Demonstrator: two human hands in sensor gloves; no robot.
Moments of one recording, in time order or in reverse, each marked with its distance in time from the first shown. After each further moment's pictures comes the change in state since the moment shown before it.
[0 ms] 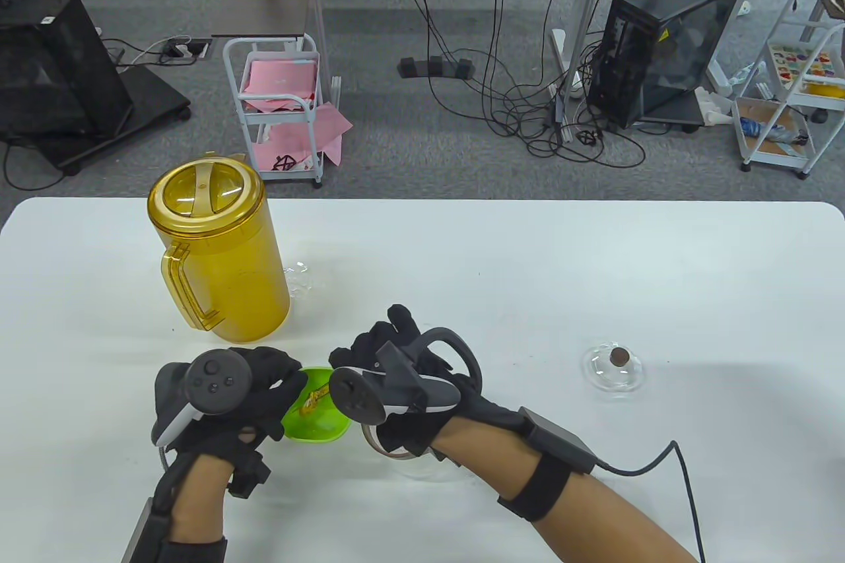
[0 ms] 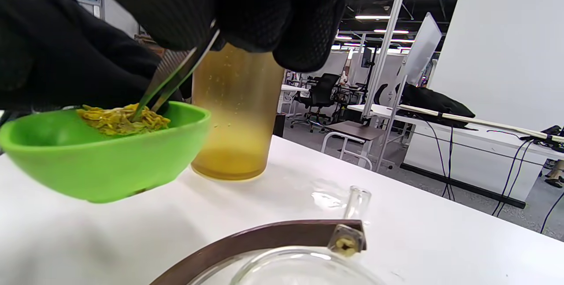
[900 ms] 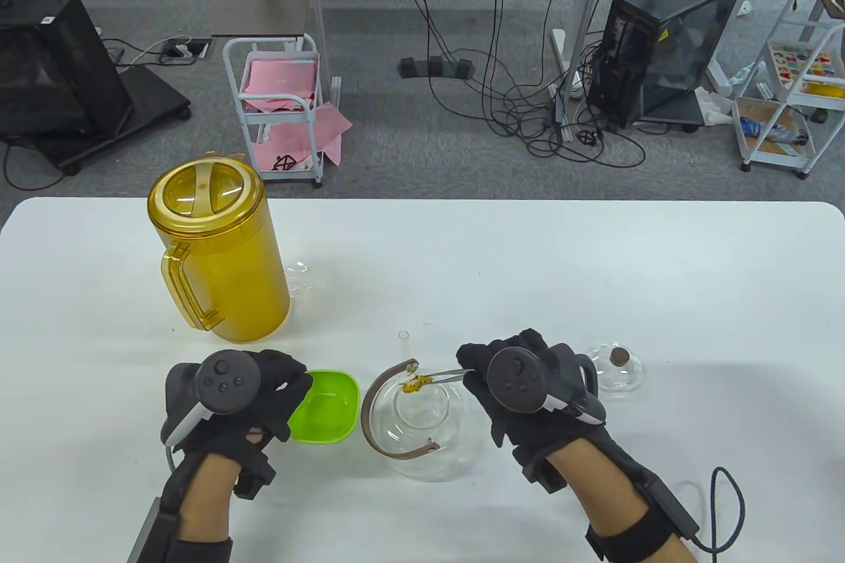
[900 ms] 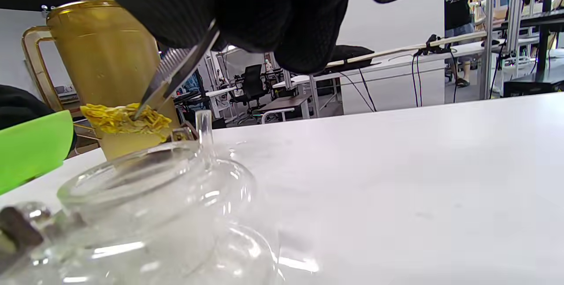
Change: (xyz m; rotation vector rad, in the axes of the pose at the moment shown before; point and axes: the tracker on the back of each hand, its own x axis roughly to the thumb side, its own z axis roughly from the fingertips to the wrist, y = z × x) left_hand 0.002 -0.008 -0.003 -0.023 0.016 -0.007; right_hand -0.115 0.064 0.092 -0.014 0.288 -0.356
